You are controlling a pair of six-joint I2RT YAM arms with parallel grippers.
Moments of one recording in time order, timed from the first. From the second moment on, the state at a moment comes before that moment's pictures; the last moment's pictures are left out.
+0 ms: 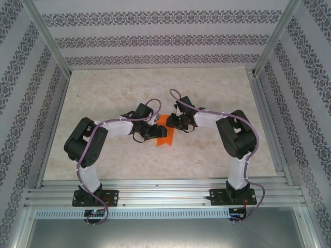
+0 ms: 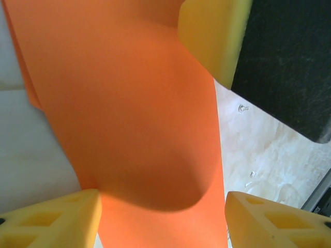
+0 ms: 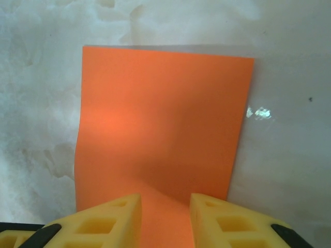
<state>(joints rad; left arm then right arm) -0.55 1.84 1.03 -0.25 0.53 -0.59 0.51 1.95 1.14 -0.22 -0.32 0.61</state>
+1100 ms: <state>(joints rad) -0.55 1.84 1.03 -0.22 0.53 -0.62 0.48 1.74 0.83 0.00 -0.49 0.85</state>
